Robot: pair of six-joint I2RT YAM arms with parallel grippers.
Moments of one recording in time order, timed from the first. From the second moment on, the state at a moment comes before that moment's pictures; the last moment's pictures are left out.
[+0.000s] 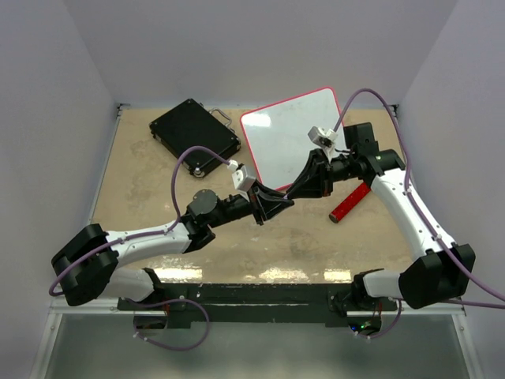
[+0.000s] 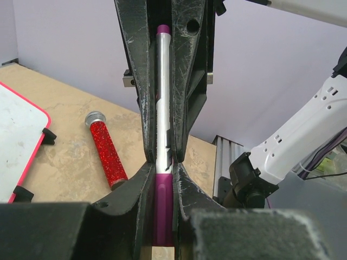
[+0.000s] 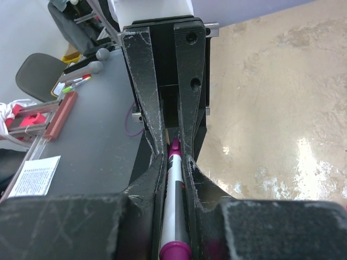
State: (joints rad) left arm -0.94 1.32 0.63 0.94 0.32 -0.40; right arm 0.25 1.32 1.25 -0.84 -1.46 -0.52
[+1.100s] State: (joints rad) left arm -0.82 1.24 0.59 0.78 0.60 -0.39; right arm 0.25 1.20 1.09 -0.45 -1.46 -0.15
